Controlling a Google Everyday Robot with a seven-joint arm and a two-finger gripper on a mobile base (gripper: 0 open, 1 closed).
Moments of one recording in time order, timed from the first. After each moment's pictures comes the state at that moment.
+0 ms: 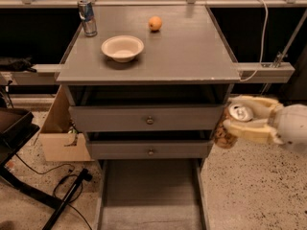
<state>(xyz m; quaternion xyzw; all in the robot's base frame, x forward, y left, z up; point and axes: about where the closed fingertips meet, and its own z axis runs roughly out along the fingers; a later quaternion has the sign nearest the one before) 0.459 -0.191 0.868 -0.43 0.64 0.26 0.58</state>
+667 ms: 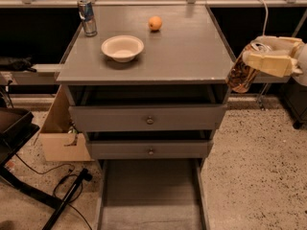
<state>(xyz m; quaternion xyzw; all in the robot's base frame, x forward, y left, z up) 0.563 -0.240 0.974 -0.33 0.66 0.25 0.62</state>
